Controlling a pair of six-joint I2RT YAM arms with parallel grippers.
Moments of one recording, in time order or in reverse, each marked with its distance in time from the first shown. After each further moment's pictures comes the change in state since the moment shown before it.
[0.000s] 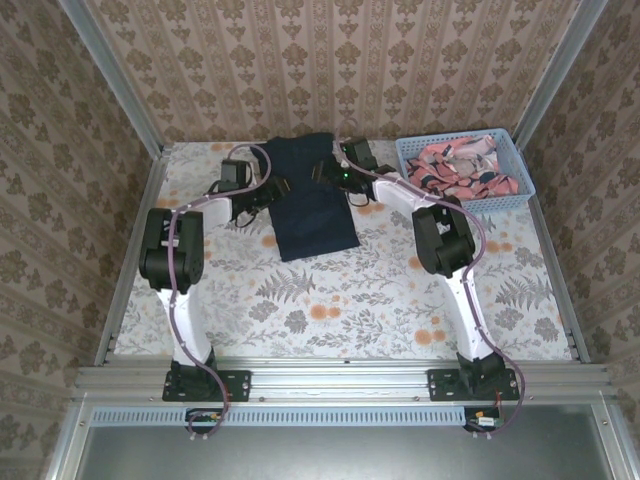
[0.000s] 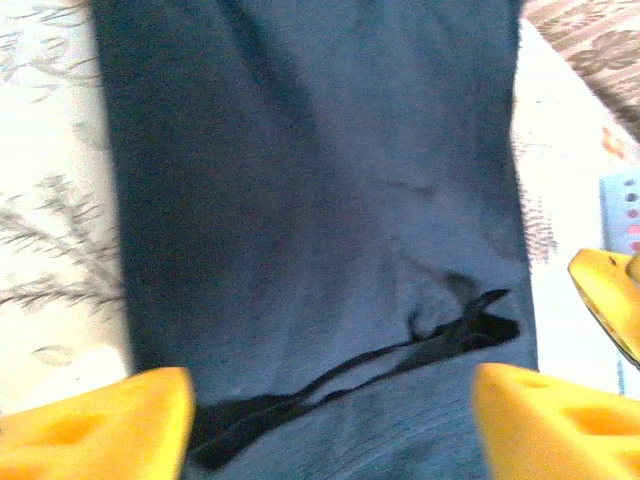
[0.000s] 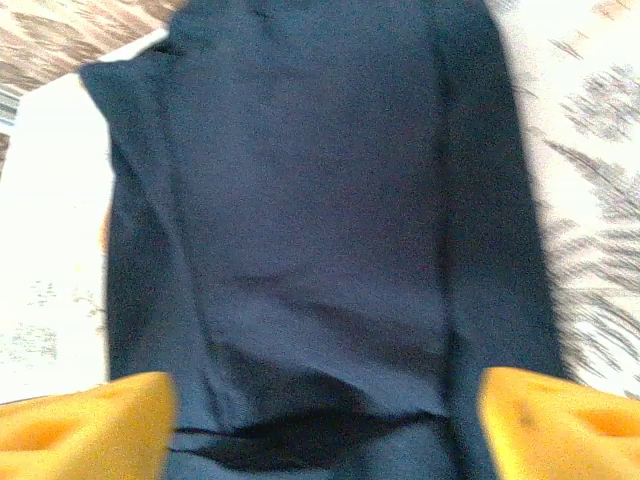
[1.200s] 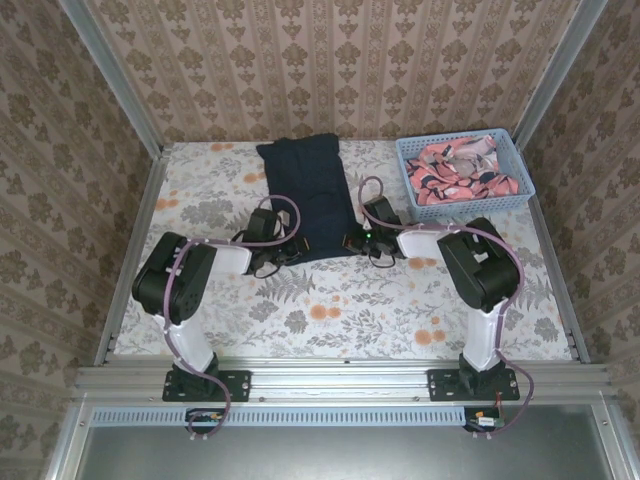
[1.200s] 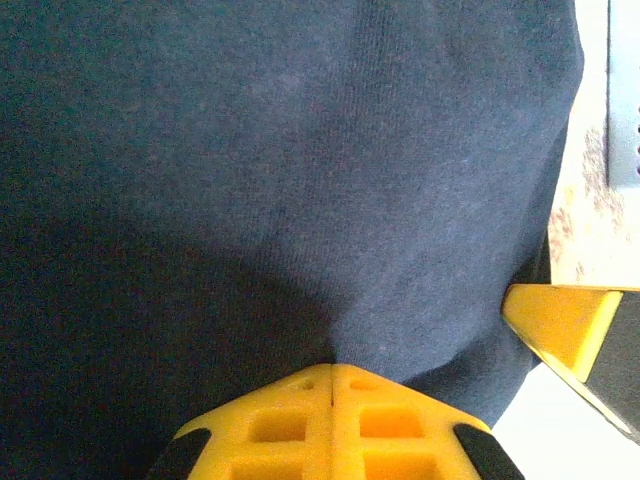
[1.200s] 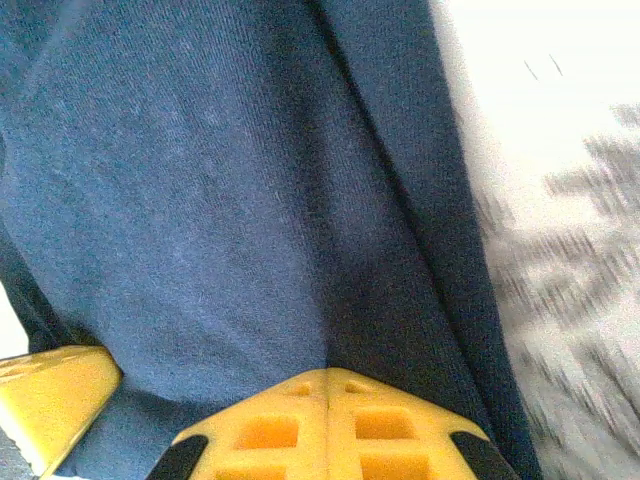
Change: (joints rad) left arm -0.268 -0.236 -0.532 0.266 0.018 -0.178; right arm 0.080 -0.491 -0.930 0.251 -0.062 0.215
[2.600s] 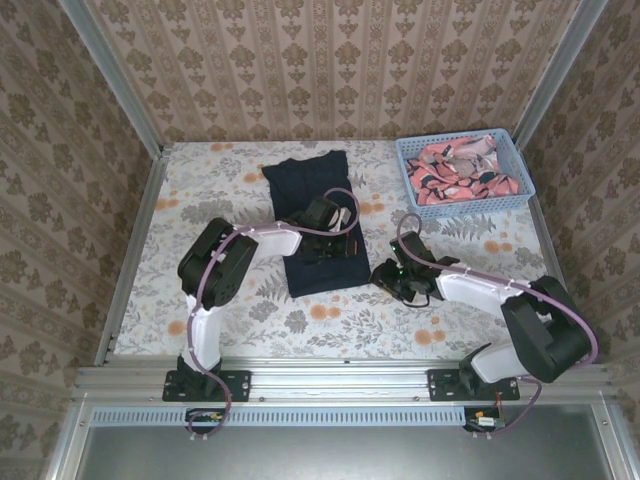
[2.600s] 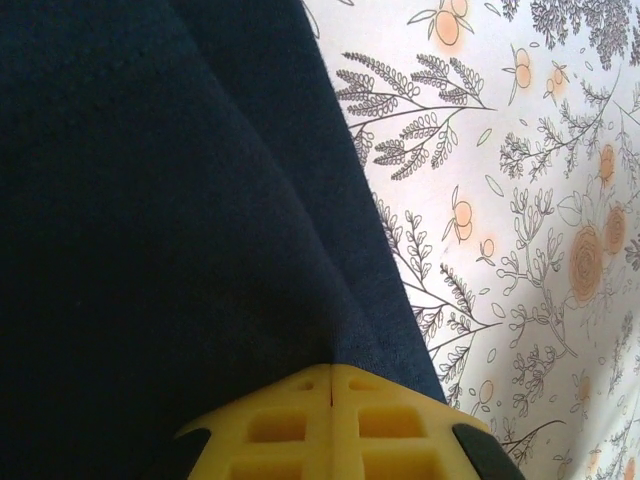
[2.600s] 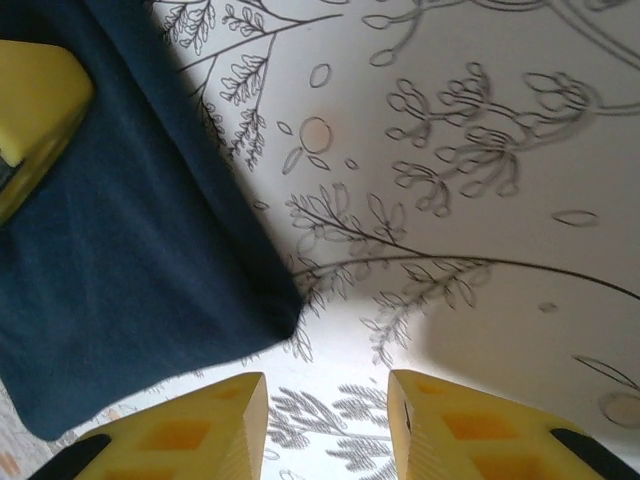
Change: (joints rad) left arm -0.249 0.262 0.478 -0.323 0.004 0.166; right arm 0.030 -0.480 -0.374 -0.250 0.063 0.227
